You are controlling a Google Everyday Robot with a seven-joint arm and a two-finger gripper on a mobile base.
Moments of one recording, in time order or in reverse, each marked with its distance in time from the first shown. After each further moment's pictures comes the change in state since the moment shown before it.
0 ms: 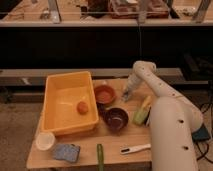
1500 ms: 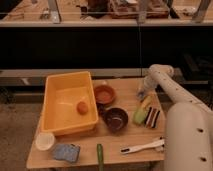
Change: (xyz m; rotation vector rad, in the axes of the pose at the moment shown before) arm 0.037 0.100 -0.033 -0.051 0.187 -0.002
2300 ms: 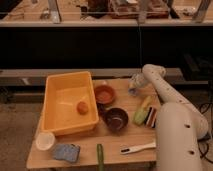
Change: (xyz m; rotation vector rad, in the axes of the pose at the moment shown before) arm 0.014 -0.074 0.033 0.117 0.037 -0.191
